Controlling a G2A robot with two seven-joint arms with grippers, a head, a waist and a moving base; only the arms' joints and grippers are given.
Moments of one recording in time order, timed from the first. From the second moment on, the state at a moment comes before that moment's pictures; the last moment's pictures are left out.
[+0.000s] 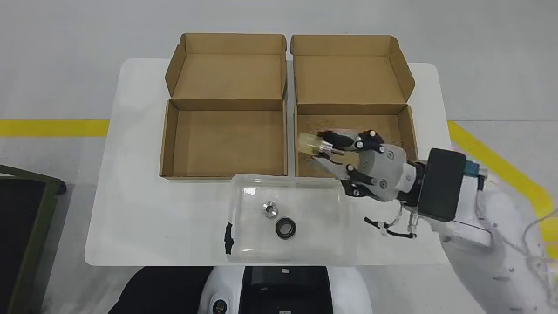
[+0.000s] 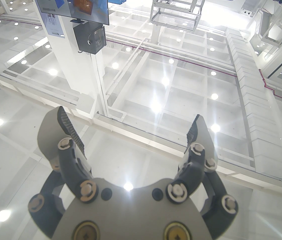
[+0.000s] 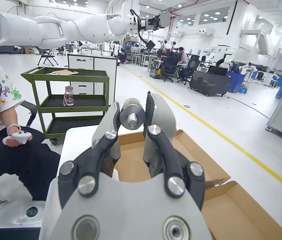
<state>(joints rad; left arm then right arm) -0.37 -0.34 -0.25 -1.16 3.07 0.41 0.06 -1.23 -1.01 1.32 -2.16 -0.90 -0.72 -0.03</state>
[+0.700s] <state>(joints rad) -0.37 -0.34 -0.25 -1.16 3.07 0.41 0.06 -1.25 -1.02 1.34 -2.15 -0.93 -0.70 -0.04</state>
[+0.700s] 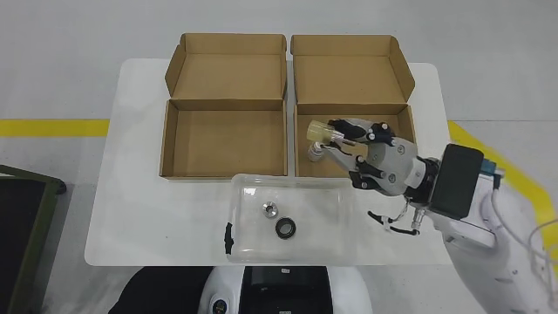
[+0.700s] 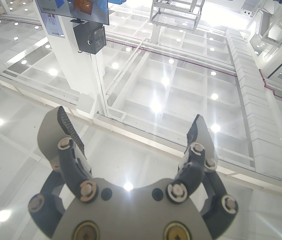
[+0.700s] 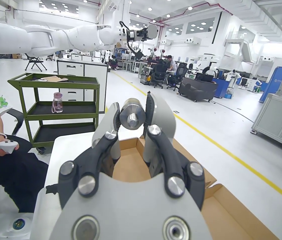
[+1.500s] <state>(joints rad) -0.37 -0.34 -0.25 -1.16 3.07 0.41 0.06 -1.35 -1.00 1.46 -1.93 -1.03 -0.70 0.25</state>
